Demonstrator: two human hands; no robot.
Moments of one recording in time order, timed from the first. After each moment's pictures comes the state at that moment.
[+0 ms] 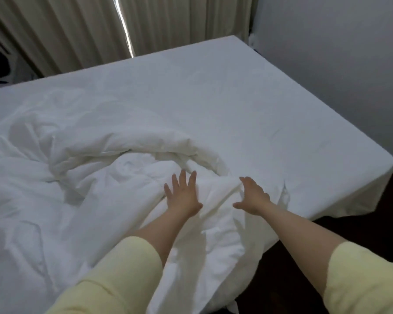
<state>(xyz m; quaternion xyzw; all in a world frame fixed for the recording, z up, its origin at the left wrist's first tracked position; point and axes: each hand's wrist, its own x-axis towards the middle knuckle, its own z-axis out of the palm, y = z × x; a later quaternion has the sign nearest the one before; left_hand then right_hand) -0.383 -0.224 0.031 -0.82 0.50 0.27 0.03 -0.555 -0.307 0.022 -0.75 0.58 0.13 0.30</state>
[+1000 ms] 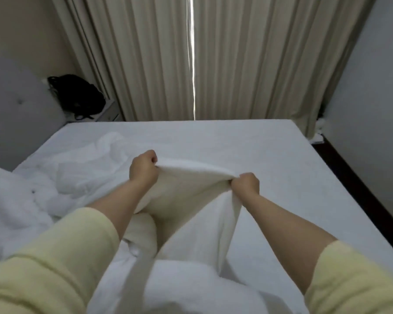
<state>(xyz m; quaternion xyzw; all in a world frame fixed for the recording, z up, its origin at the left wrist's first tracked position) -0.312 -0.497 0.168 -0.92 0.22 0.02 -0.32 -0.472 -0.663 0.138 -0.72 0.51 -0.11 0.45</state>
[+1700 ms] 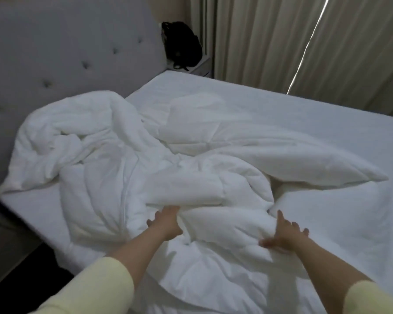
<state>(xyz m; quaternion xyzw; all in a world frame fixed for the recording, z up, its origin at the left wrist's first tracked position) -0.404 -0.292 0.032 -0.94 0.04 0.34 -0.08 -0.485 -0.587 -0.008 -0.90 0.27 0.32 0.12</state>
